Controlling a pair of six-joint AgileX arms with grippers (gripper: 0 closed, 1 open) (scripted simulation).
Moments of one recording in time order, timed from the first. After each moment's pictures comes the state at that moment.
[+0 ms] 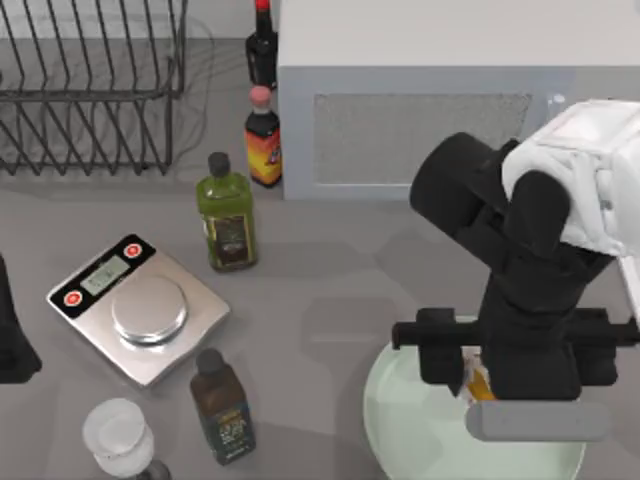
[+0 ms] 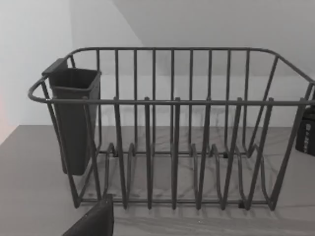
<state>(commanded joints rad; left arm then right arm) 0.00 0.00 0.00 0.00 0.00 0.00 0.72 1.71 1.17 -1.08 -0.02 -2.40</state>
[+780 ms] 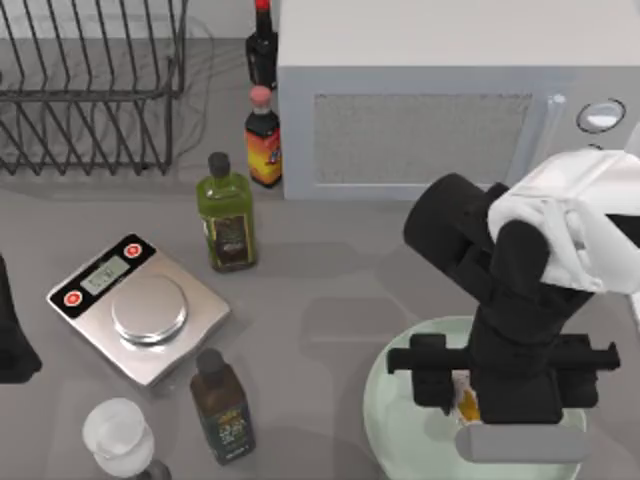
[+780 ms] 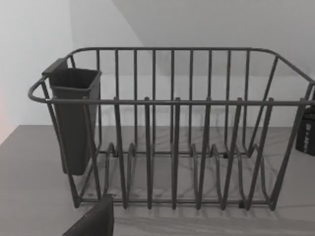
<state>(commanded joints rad) 0.00 0.00 0.00 0.00 0.00 0.00 0.72 1.76 1.07 -0.92 -0.02 -2.40</state>
